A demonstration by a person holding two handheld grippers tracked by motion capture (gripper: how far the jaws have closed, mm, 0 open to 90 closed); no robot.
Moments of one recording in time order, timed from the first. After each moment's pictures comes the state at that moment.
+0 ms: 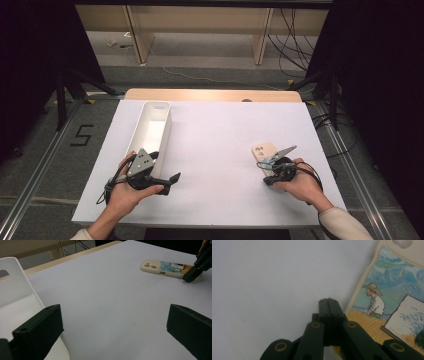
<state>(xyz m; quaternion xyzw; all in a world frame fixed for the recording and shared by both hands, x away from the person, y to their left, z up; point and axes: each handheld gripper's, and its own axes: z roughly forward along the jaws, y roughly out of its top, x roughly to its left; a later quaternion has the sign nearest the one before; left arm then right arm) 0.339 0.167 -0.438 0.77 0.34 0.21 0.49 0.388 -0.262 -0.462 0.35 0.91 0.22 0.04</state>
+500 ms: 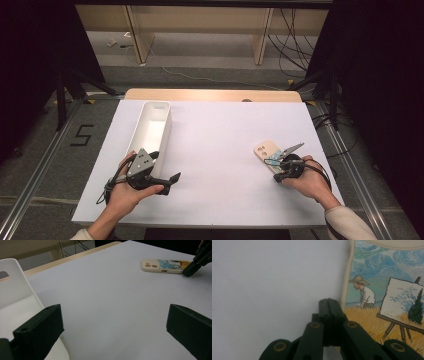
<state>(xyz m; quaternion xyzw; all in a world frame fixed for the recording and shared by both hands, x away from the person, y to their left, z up) 0.338 0.166 -0.437 0.77 0.34 0.21 0.50 0.395 -0.283 -0.458 0.38 0.90 0.19 0.07</state>
